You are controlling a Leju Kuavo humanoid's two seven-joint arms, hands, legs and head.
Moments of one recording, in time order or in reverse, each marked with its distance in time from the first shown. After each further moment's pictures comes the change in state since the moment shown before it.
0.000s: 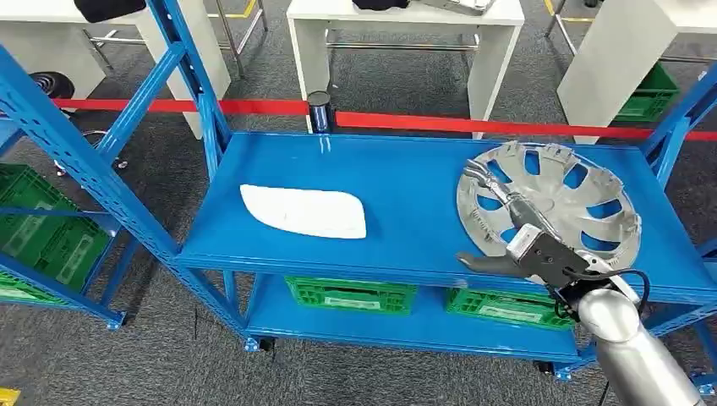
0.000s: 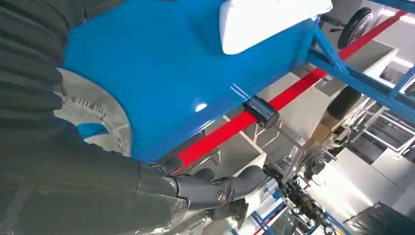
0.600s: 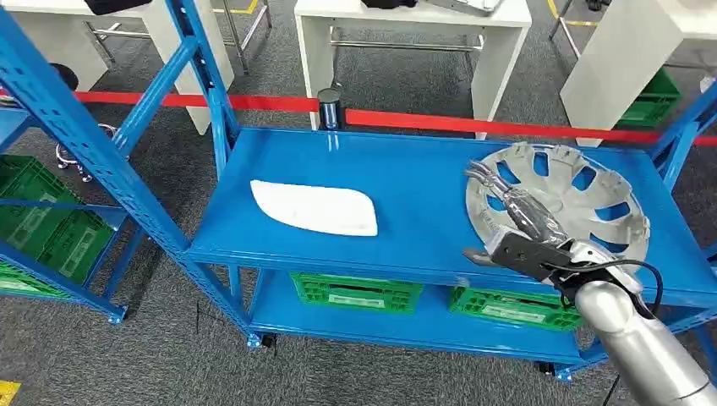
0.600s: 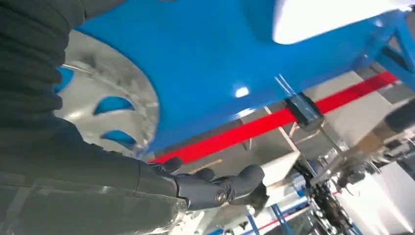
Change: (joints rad) left arm -0.002 0.008 0.000 -0.002 0.000 -0.005 -0.001; right arm -0.075 -0.065 0.093 0.072 0.175 -0.053 0.045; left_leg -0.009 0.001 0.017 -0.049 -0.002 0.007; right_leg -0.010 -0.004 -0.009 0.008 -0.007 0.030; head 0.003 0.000
